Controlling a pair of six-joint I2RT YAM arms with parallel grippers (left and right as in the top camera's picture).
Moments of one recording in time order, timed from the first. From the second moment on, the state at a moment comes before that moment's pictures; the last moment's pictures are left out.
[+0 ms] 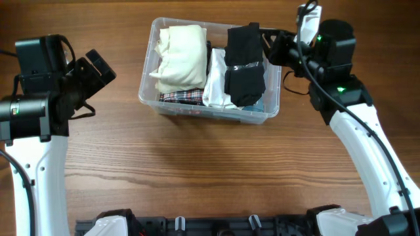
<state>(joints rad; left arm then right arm) 0.09 1.28 1.51 -1.11 -0.04 -0.54 0.20 1.43 1.18 -0.15 -0.41 0.54</state>
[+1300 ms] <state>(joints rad) 0.09 1.28 1.51 -1.11 -0.04 -0.54 0.27 0.91 1.18 -0.83 -0.37 0.09</state>
